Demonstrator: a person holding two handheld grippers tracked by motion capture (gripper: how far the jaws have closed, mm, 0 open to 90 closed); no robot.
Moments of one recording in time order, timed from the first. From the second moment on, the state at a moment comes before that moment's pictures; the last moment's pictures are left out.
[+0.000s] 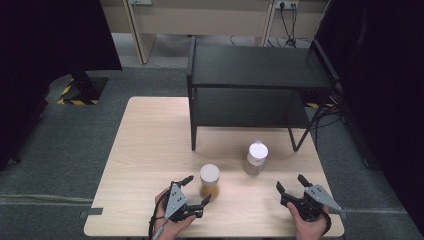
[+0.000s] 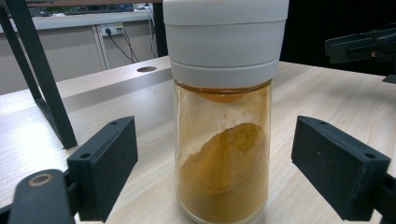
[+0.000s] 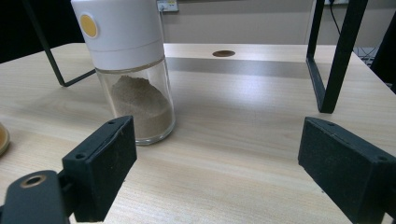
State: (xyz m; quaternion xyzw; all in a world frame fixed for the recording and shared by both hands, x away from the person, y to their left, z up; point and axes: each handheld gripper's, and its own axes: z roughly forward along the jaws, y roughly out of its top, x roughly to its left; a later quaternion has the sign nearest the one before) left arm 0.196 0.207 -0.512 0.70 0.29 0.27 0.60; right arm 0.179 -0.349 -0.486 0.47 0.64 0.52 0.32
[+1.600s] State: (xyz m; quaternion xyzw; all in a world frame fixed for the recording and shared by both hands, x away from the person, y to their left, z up) left arm 0.220 0.189 -0.493 0.69 0.28 0.26 0.61; right arm 0.179 -0.350 -0.487 0.47 0.63 0.52 0.32
